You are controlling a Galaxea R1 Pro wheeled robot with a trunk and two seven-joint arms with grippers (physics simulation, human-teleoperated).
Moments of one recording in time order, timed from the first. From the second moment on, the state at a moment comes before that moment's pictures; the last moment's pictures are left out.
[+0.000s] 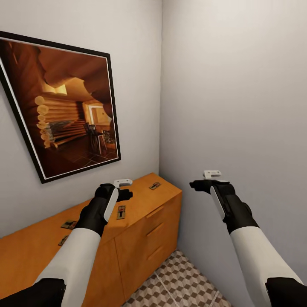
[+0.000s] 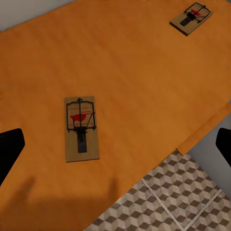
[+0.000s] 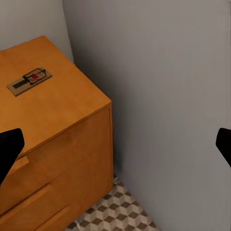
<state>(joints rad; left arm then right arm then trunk) -0.86 -0.17 0.03 -0.93 0.07 0.88 0.18 -0.87 -0.02 0.01 -0.98 0.01 0.71 0.05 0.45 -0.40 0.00</state>
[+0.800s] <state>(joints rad) -0.86 -0.17 0.03 -0.93 0.07 0.88 0.18 -0.86 -0.02 0.01 -0.98 0.01 0.70 0.06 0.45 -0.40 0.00</state>
